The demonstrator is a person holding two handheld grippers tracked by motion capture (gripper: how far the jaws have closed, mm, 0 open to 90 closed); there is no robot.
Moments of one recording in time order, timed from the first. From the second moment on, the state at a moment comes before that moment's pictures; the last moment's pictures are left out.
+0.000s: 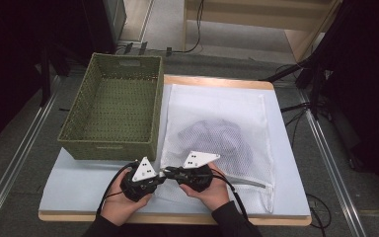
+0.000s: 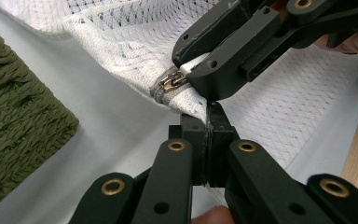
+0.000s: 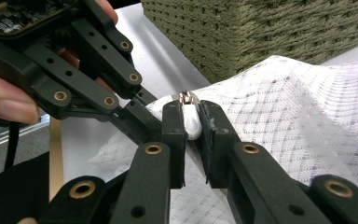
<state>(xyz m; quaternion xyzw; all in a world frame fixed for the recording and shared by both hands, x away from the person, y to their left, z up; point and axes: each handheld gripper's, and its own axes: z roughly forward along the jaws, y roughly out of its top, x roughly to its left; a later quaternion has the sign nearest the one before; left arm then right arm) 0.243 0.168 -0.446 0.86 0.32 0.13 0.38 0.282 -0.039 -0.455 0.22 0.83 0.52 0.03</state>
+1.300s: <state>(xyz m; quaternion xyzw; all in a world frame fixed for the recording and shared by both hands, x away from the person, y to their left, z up) 0.255 0.194 -0.444 0.80 0.38 0.02 0.46 0.274 -0.042 -0.451 0.18 0.84 0.50 0.09</state>
